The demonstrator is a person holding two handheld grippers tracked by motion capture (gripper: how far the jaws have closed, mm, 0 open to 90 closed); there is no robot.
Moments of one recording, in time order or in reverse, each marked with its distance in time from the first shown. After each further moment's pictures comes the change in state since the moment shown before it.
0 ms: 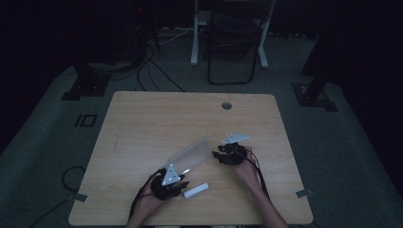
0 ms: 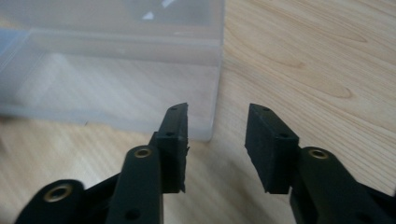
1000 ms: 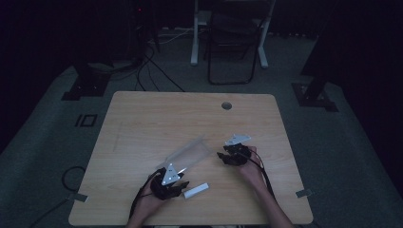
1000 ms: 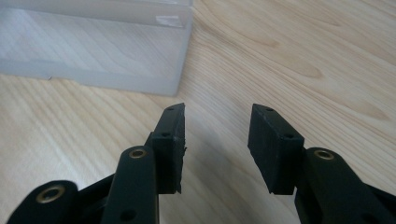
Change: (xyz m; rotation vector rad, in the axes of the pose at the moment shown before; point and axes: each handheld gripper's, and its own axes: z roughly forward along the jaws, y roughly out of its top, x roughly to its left) left arm 0.001 0.001 -0.001 -0.007 0.020 -0.012; right arm -0.012 -0.010 -0.003 0.045 -0.056 -0.060
